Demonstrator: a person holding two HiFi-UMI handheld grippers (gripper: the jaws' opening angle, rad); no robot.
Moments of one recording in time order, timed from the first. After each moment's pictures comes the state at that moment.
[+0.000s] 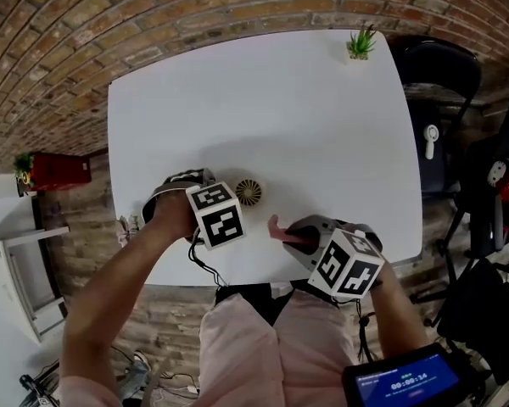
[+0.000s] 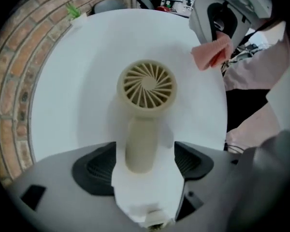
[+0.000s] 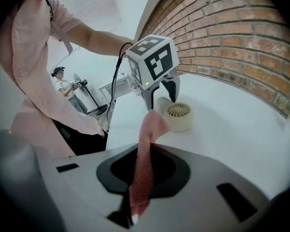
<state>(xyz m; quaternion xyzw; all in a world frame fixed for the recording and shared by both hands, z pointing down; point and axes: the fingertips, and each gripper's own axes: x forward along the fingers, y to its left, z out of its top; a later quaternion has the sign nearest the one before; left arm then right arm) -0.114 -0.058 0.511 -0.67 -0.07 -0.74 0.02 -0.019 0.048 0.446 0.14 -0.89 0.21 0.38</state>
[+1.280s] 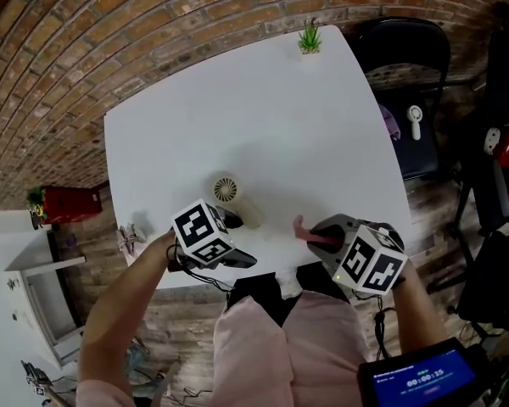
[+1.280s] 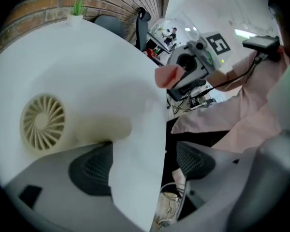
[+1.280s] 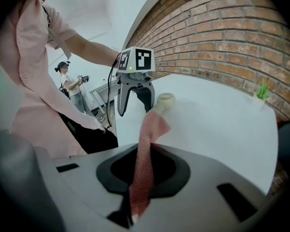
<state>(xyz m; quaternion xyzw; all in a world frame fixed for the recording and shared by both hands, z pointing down) -0.045 0.074 0.475 -0.76 -0.19 -0.57 -0.25 0.058 0.104 0.428 0.22 -0.87 0.23 0.38</state>
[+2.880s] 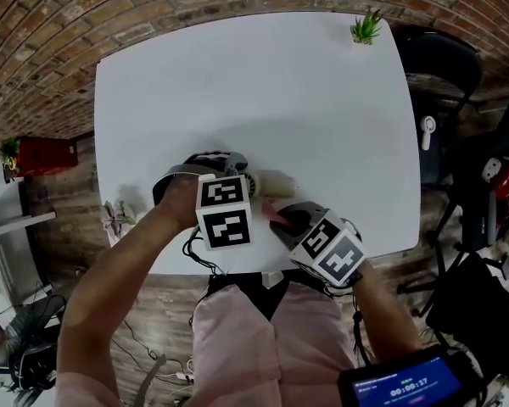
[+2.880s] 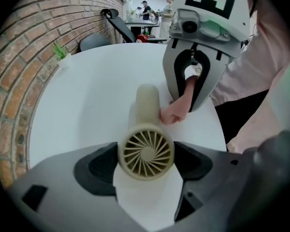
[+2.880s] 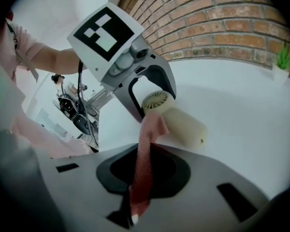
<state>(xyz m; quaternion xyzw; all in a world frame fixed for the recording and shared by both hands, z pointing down) -0.039 -0.032 0.495 -0.77 -0.14 -0.62 0.07 -0.028 0.034 0.476 0.24 -0.84 0.35 0.34</state>
